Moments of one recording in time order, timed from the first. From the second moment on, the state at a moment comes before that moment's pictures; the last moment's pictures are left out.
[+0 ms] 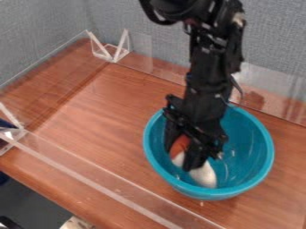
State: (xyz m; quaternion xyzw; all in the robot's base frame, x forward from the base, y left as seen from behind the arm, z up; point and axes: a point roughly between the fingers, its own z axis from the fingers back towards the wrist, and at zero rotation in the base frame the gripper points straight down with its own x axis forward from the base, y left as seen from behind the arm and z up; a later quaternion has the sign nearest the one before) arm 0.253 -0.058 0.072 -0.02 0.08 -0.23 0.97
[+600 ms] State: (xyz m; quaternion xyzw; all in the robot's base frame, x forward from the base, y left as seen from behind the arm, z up) arm 0.263 -0.043 0.093 -0.01 0.06 -0.21 0.98
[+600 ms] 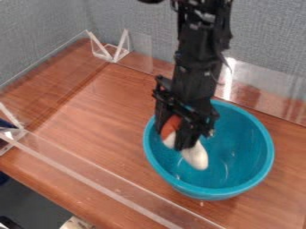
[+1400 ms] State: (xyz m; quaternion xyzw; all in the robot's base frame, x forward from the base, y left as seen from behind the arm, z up) arm 0.264 0.101 0.126 0.03 0.06 -0.04 1.00
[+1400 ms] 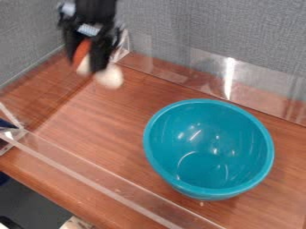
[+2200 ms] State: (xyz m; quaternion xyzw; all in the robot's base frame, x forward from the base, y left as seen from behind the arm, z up) arm 0.247 0.040 0.083 0.03 0.10 -0.14 0.98
